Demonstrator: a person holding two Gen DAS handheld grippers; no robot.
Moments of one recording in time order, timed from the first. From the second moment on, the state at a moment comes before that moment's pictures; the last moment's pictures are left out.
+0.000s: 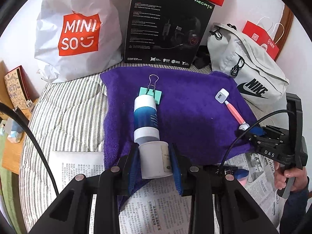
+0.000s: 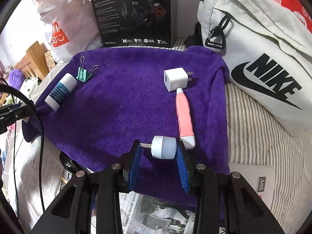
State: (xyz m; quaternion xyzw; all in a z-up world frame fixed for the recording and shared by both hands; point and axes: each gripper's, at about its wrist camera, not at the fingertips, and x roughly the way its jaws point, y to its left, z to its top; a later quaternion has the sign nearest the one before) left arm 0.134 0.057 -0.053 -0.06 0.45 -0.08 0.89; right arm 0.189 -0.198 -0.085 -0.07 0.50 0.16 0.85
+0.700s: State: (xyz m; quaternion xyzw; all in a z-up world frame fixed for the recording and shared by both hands) left arm 0.134 0.052 -0.051 -0.07 0.45 -0.09 0.88; right arm 0.191 -0.204 -0.086 -0.05 0.52 0.17 0.84
